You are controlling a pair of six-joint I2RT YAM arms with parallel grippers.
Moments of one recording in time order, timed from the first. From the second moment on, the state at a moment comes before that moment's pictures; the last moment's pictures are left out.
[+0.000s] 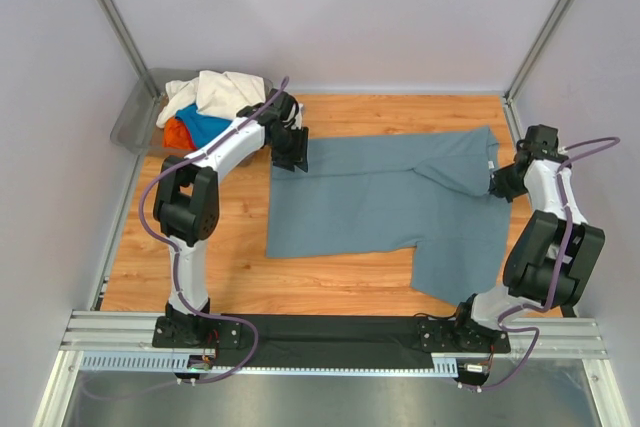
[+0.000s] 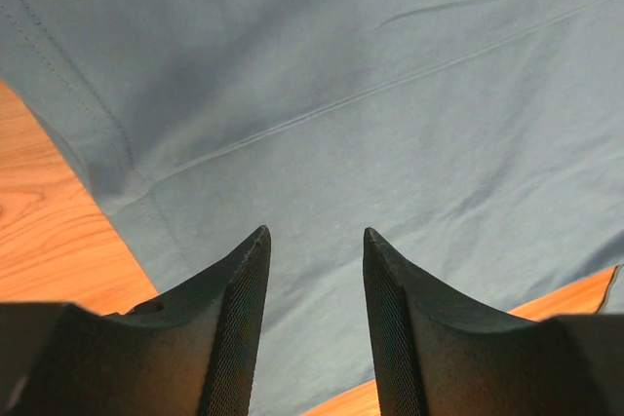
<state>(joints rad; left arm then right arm) -0.41 2.04 1.70 -0.75 0.21 -0.30 -0.37 1.56 1.17 -0.73 0.05 0.86</state>
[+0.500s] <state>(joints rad) -0.40 2.04 1.70 -0.76 0.21 -0.30 -0.37 1.54 1.04 -0.70 0.05 0.94</state>
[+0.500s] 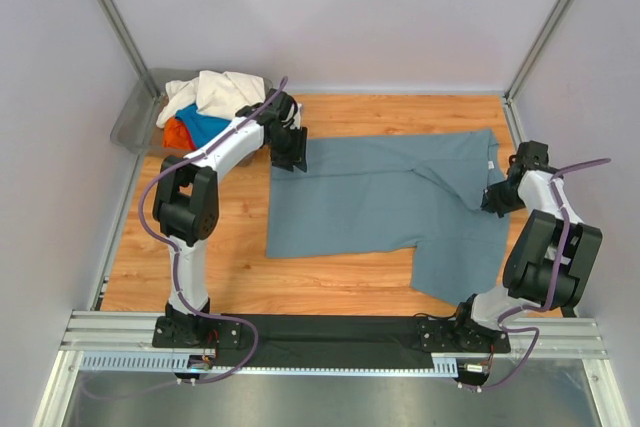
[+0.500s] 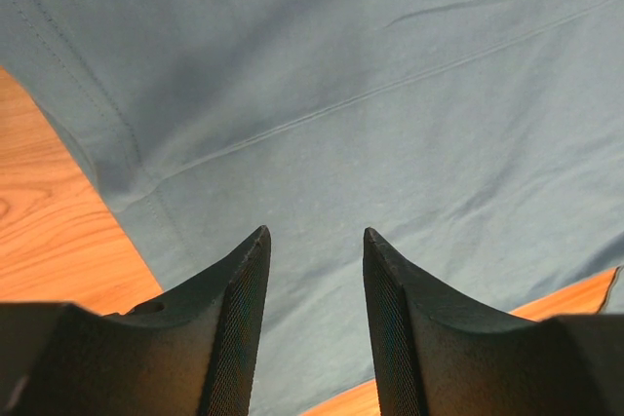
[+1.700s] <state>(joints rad) -0.49 2.00 1.68 -0.80 0.23 -0.30 -0.31 1.76 1.26 -0.59 -0.11 0.62</state>
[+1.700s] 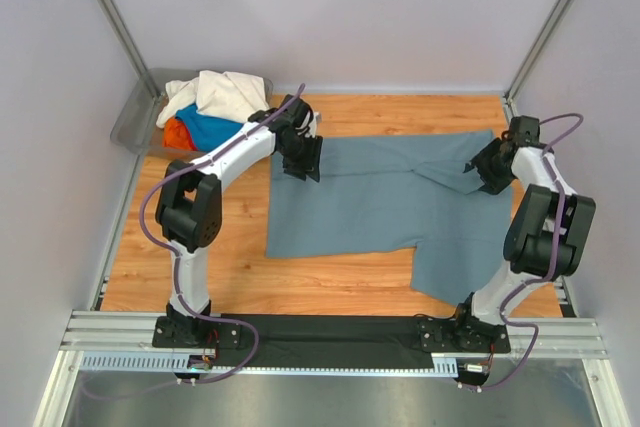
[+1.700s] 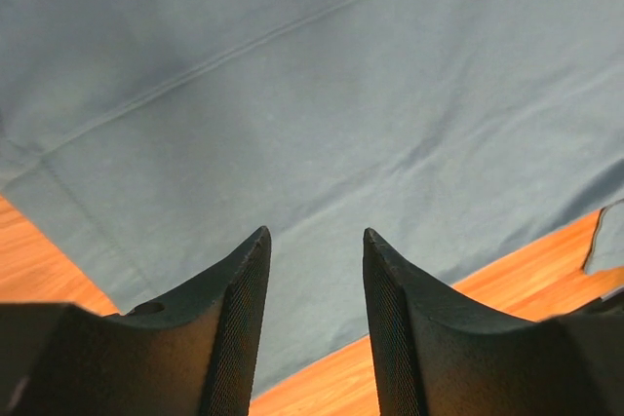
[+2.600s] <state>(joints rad) -0.52 1.95 1.67 -0.81 0.22 -0.27 -0.29 1.82 1.17 -0.42 -0.14 0.55</state>
